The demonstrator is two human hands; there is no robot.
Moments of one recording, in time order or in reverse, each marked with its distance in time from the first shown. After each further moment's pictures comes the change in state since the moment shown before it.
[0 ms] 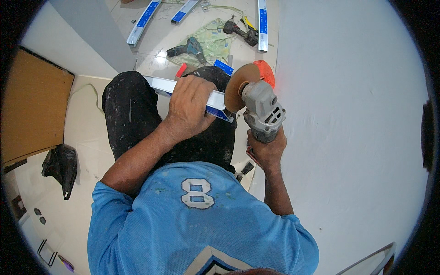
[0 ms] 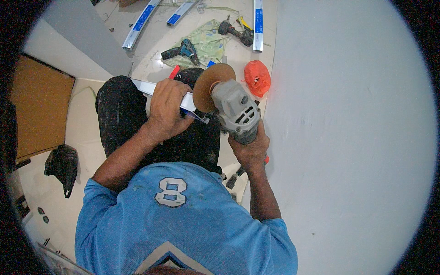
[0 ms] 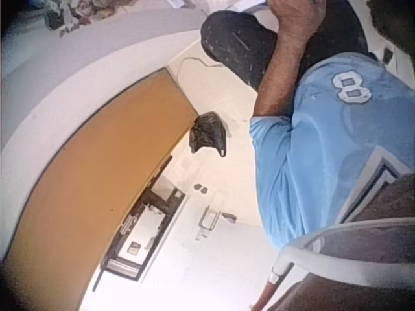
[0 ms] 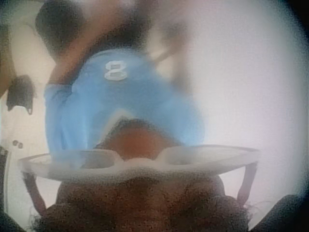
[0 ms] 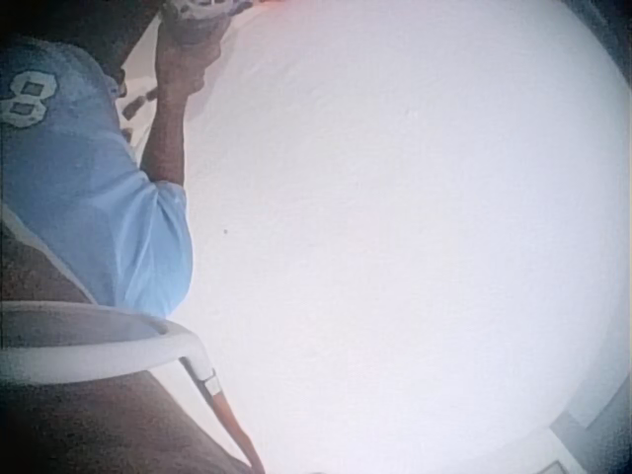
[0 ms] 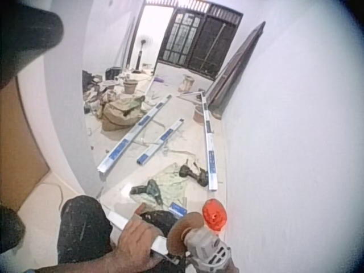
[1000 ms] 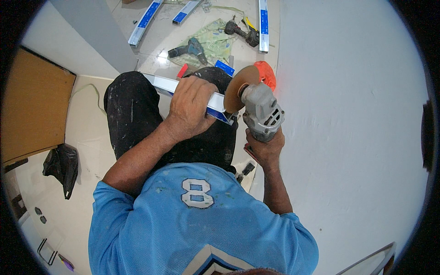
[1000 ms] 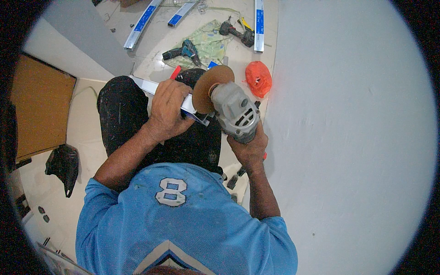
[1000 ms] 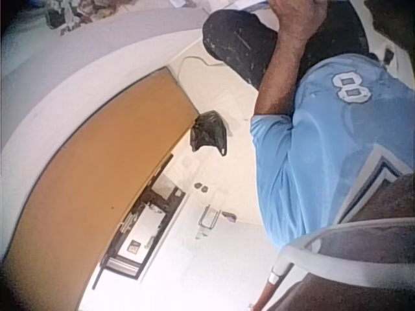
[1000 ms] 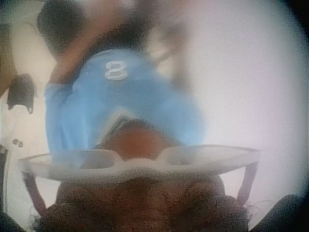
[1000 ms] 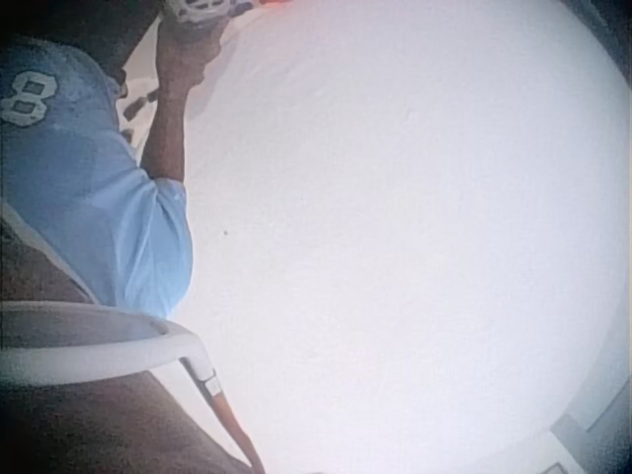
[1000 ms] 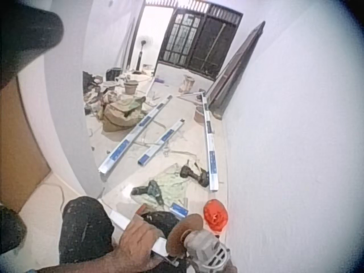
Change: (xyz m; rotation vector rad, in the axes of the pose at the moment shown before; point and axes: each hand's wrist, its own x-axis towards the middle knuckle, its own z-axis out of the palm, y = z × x) left_hand -0.001 -0.002 0.000 -0.023 -0.016 0.009; right_hand 0.003 0.006 0.008 0.011 -0.012 0.001
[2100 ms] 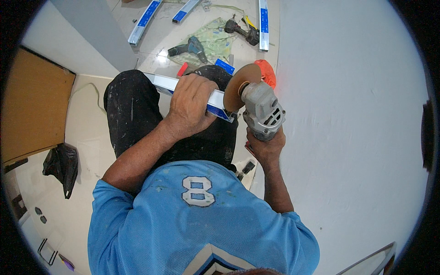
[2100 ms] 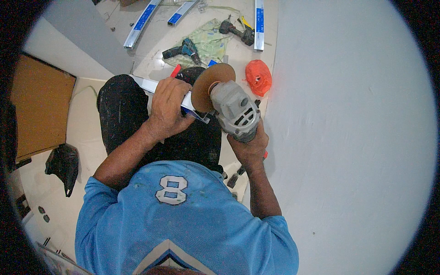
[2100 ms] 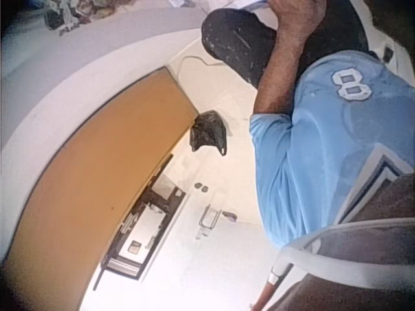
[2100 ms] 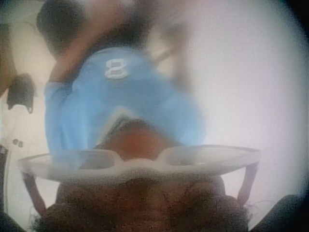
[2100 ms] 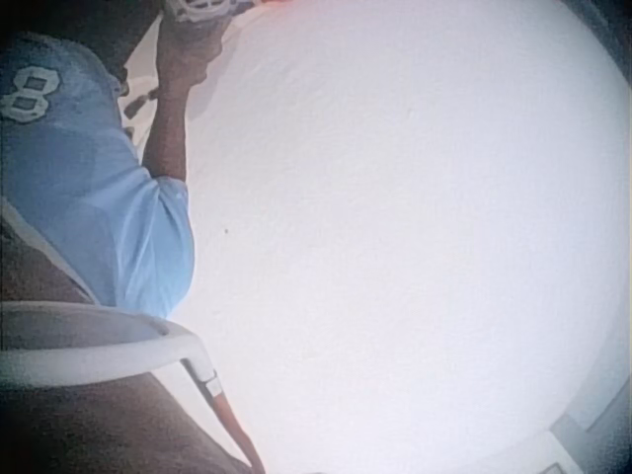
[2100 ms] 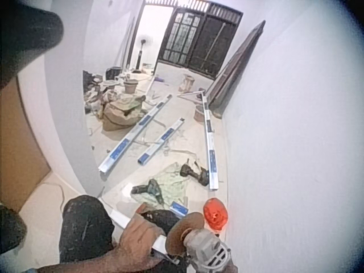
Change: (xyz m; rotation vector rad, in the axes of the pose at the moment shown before) left_hand 0.003 0.000 -0.002 0.015 0.019 0.016; right_hand -0.001 0.004 0.002 0.000 0.008 -0.009
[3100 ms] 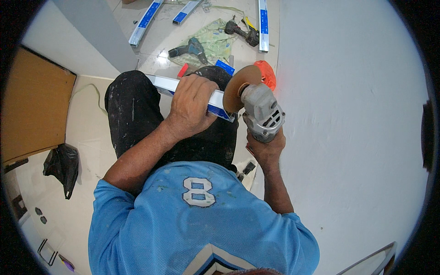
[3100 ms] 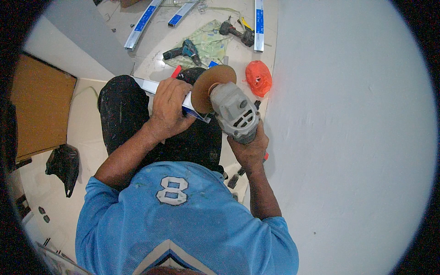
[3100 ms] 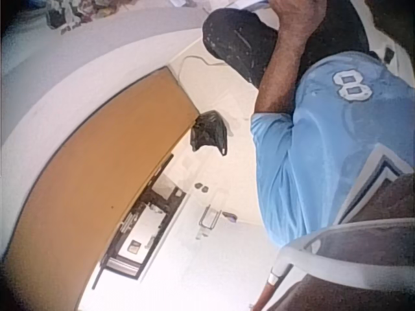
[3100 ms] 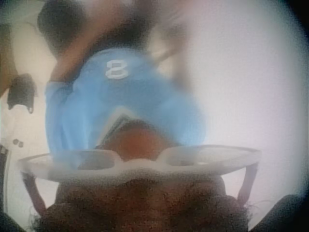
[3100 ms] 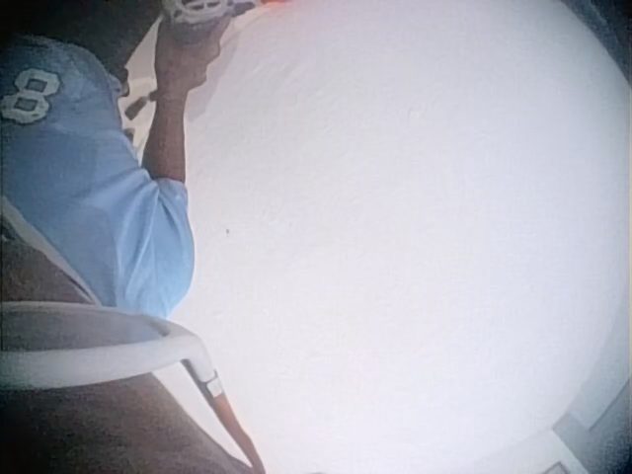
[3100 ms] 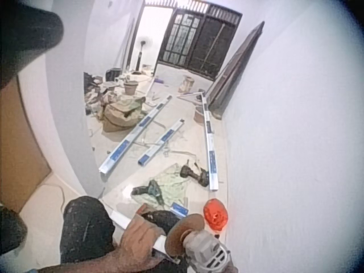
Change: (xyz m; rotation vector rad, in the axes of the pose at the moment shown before) left_hand -0.002 -0.001 0.005 -0.013 0.023 -0.005; right_hand -0.005 -0.002 0.002 -0.002 0.053 -0.042
